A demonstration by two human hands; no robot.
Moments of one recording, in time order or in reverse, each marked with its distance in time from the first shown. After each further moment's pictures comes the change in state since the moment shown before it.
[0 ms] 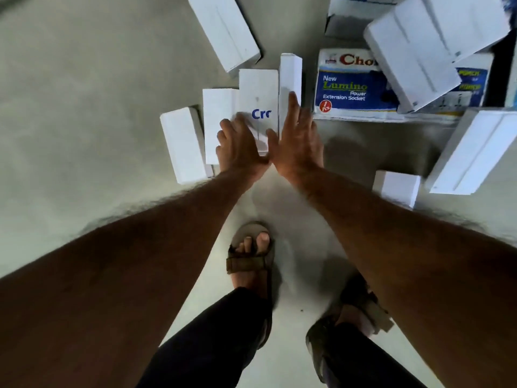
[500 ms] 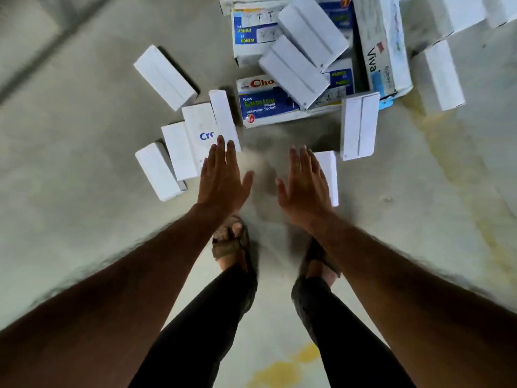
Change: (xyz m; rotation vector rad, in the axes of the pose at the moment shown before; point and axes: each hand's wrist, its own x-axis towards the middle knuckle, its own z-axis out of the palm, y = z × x) left_hand -0.122 0.077 -0.077 0.265 -0.211 0.397; right_hand -0.155 0.085 -0.137 -0.021 -0.028 0.118
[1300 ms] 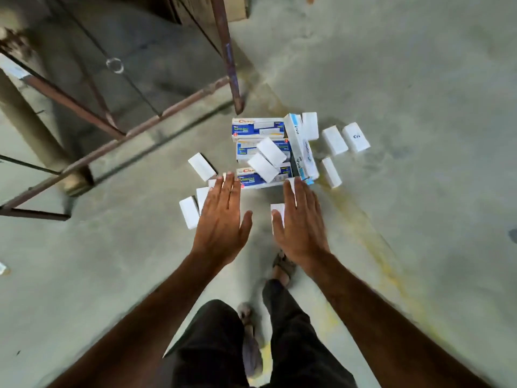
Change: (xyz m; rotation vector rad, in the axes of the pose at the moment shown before) left_hand -0.385 0.197 -0.327 0.083 0.383 0.281; right_hand -0.337 -0.091 -0.404 -0.028 0.344 -0.185
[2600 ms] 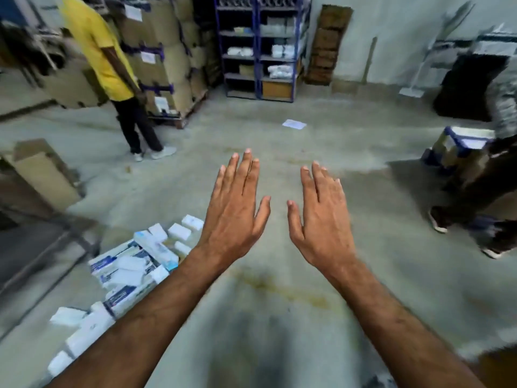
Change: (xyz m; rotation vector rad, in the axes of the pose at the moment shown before) left_hand -0.369 0.553 -0.134 -0.056 0.491 0.932; right_hand -0.610 0.182 -0.376 -0.266 0.848 0.426
